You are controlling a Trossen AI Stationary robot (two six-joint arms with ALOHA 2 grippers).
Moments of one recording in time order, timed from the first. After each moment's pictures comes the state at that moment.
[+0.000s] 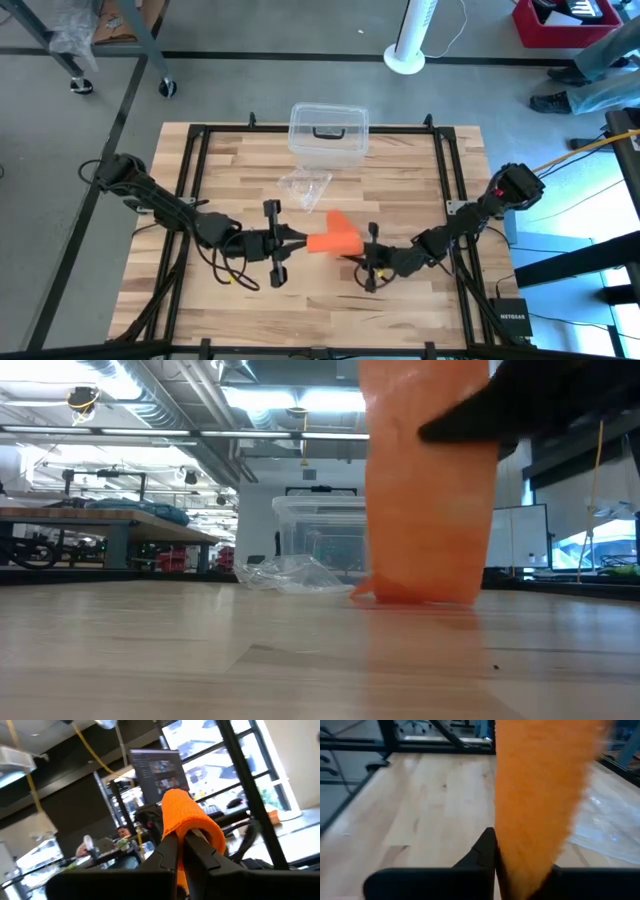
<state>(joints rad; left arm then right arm) -0.49 1.43 0.91 0.92 -0.50 0.58 0.59 1.56 0.61 0.60 0.62 0.18</state>
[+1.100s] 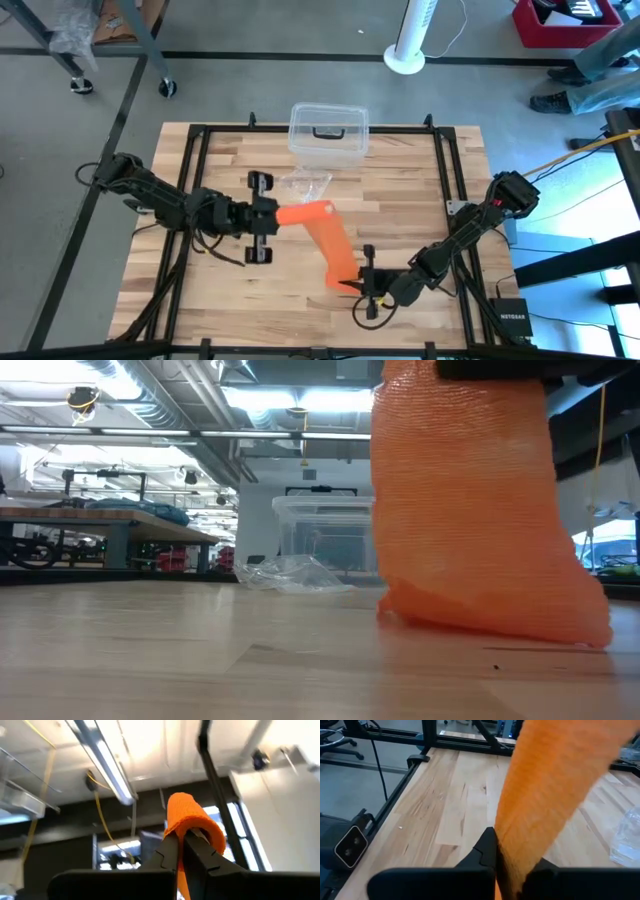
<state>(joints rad) -0.36 1.41 0.91 1.34 -0.20 0.40 0.71 1.66 0.81 0.42 0.65 0.18</state>
